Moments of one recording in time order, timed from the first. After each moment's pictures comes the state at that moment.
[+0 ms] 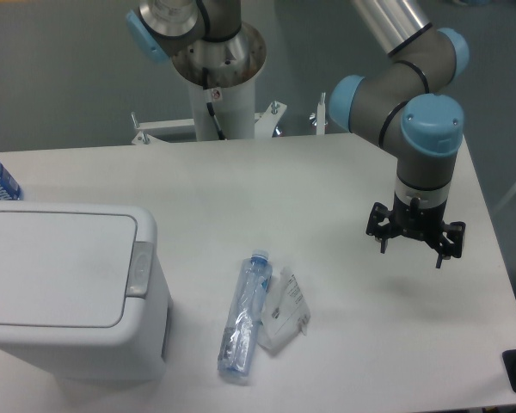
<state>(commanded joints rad) 2.71 -2.01 -1.59 -0.85 1.52 1.14</state>
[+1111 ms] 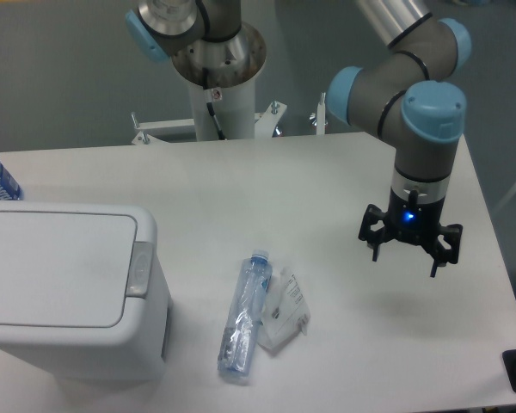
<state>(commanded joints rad) 2.66 -1.95 -1.57 -0.85 1.33 1.03</state>
